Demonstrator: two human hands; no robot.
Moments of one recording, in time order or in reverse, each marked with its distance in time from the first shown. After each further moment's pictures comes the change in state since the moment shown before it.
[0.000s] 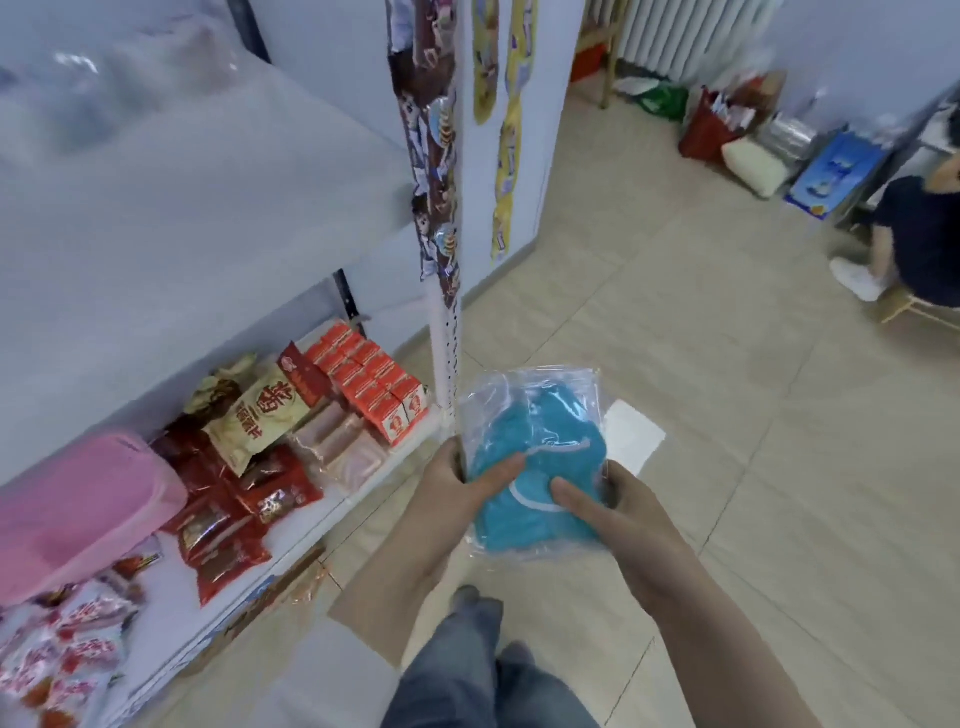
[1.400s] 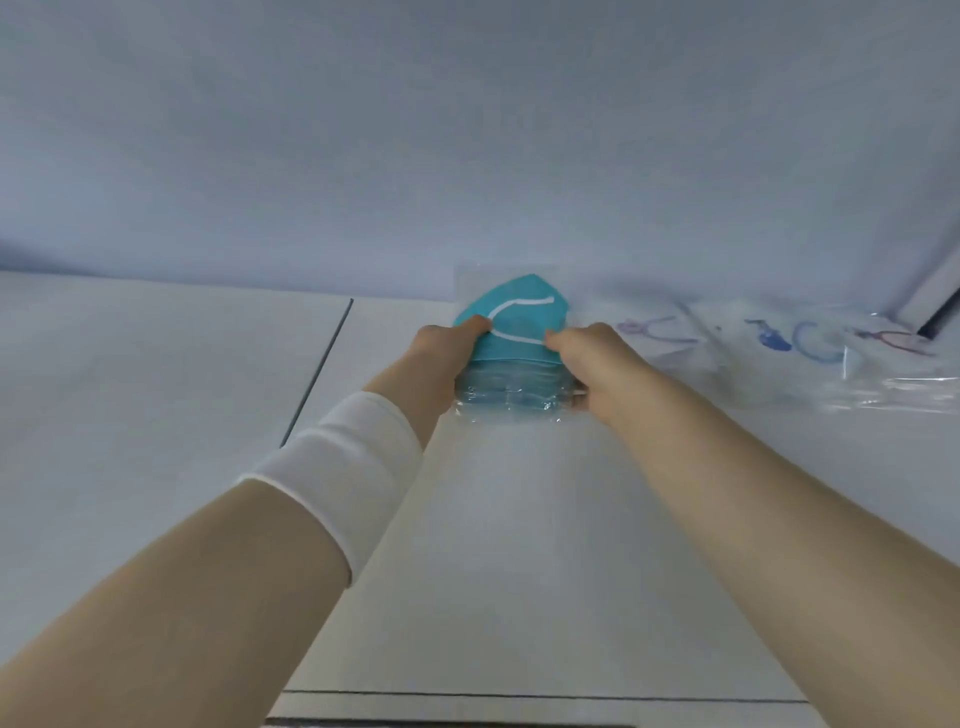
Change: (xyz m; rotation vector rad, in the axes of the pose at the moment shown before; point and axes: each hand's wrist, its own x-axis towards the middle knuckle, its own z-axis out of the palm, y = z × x) left_hand -0.089 0.229 -0.487 -0.270 0.982 0.310; right_hand 0.065 -0.172 0.619 -0.649 -0.493 -0.396
